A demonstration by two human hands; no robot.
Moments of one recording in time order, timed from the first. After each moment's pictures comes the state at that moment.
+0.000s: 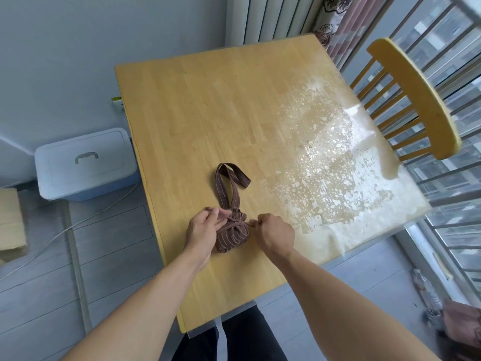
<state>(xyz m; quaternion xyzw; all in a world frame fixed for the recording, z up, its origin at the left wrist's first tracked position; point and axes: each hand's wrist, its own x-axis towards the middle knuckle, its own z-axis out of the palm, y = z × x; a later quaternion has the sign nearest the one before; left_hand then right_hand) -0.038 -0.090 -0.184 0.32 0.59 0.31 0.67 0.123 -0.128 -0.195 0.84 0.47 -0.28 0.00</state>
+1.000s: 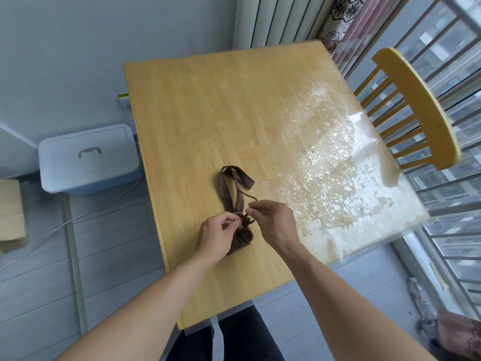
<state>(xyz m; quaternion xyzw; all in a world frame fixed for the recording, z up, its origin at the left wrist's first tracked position) -0.030 -0.098 -0.181 0.55 0.60 0.18 0.55 0.128 -0.116 -0.147 0.78 0.42 -0.37 -0.29</state>
